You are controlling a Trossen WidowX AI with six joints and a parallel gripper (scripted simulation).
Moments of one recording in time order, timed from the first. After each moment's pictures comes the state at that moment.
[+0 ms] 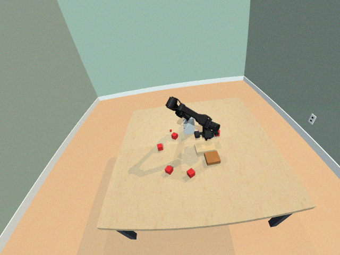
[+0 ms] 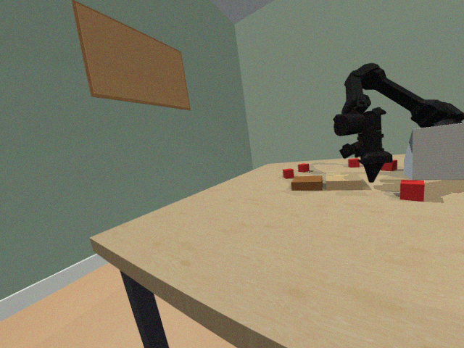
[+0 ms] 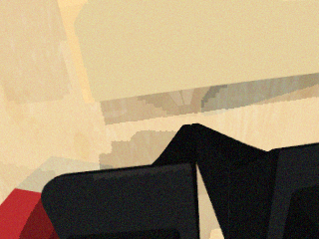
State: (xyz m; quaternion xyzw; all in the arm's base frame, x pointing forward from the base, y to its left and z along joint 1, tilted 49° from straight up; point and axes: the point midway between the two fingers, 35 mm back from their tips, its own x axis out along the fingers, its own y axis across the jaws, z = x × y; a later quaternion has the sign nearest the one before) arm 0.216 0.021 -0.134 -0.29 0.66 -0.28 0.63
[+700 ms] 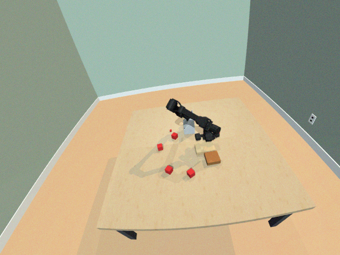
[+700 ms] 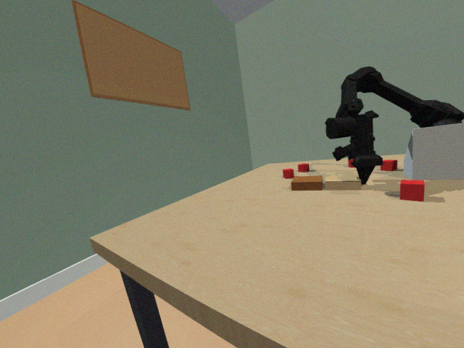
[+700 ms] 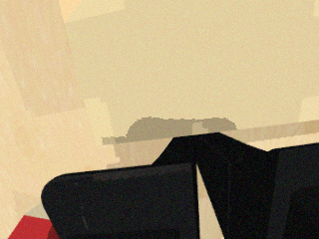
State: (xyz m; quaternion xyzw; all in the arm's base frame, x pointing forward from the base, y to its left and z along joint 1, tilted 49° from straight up) arm 0.237 0.018 -0.140 -0.30 0.66 -0.28 0.63
